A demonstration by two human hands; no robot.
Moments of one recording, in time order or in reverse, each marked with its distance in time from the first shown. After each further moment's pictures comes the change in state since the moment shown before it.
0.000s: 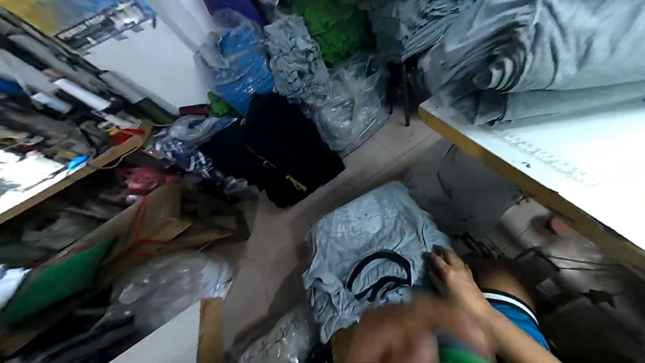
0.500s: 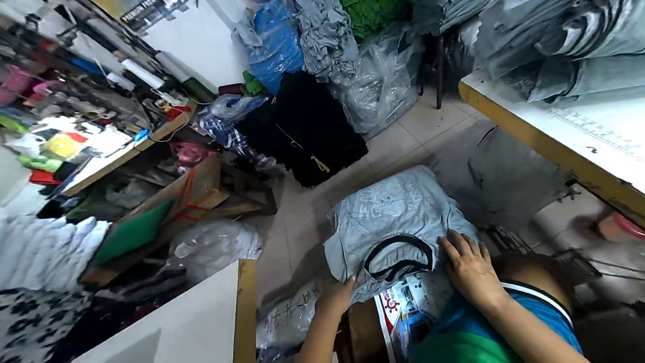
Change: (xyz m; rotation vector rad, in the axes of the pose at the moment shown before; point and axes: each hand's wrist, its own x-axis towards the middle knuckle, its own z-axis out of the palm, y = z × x) left_hand -0.108 -0.127 -0.118 0.941 0.168 -1.748; right_hand 0.002 -0.003 0.018 -0.269 0.087 -0.222
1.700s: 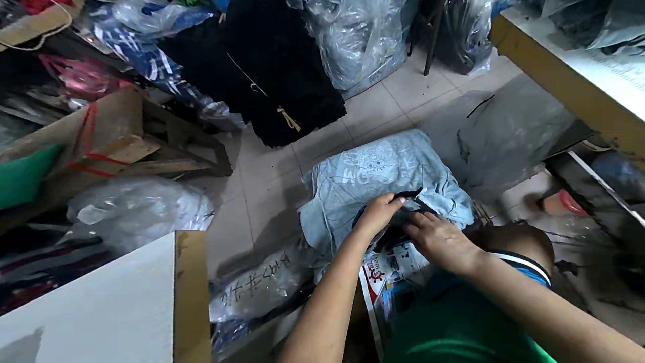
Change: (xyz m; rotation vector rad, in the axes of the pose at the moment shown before) left_hand 0.019 0.125 0.002 -0.550 -0.214 0.851; right_hand 0.025 -0.037 -0.005 -0.044 -0.147 -0.441
